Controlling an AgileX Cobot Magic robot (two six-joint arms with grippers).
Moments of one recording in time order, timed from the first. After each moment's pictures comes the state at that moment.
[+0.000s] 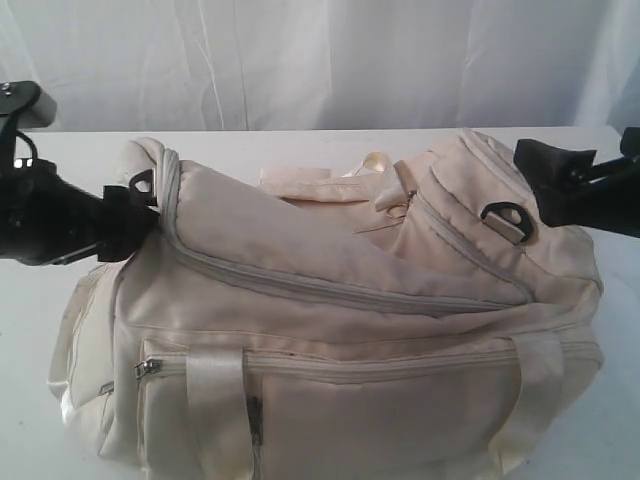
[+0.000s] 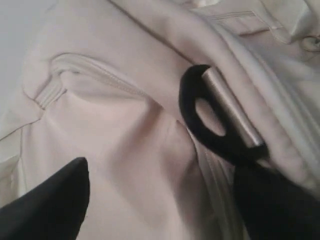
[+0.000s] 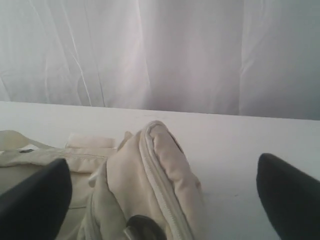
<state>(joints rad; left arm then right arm) -0.41 1.19 -0.72 -0.48 0.31 0.25 0.19 1.07 -0.44 -0.56 -0.45 0.53</state>
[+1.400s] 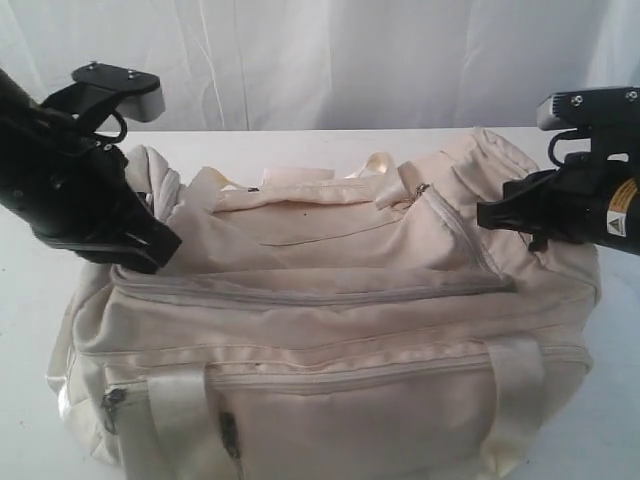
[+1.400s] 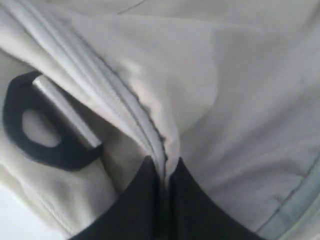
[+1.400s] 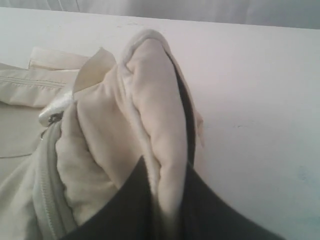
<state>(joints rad) -0.51 1.34 -1.11 -0.16 0.98 0.16 0.27 1.40 -0.65 -0.63 -0.20 0.60</state>
